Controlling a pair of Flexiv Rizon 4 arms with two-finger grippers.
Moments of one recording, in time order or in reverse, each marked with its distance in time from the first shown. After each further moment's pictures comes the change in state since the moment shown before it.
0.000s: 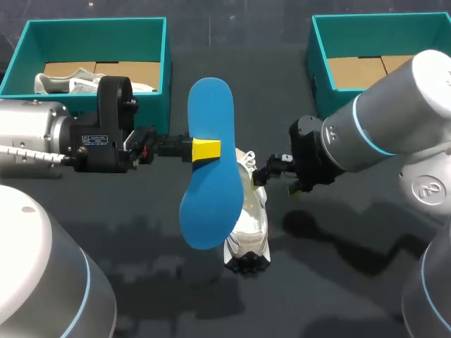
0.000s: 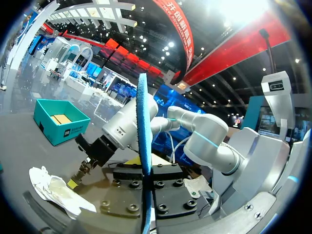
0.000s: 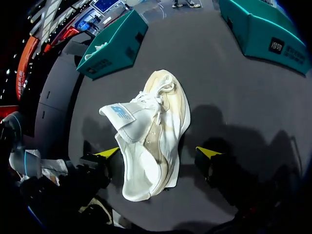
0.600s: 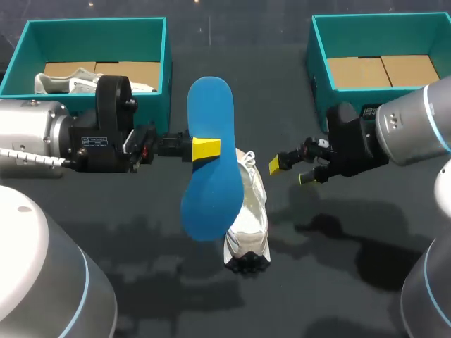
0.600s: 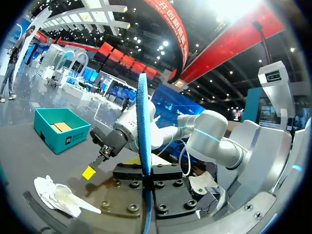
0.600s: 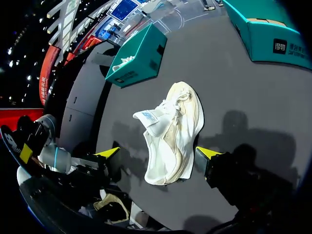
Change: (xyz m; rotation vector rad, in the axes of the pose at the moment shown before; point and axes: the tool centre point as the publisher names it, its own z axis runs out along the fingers) left arm -0.002 -0.003 0.000 0.011 -0.002 0.096; right arm 0.008 0.004 -0.059 -0.032 0.261 0.026
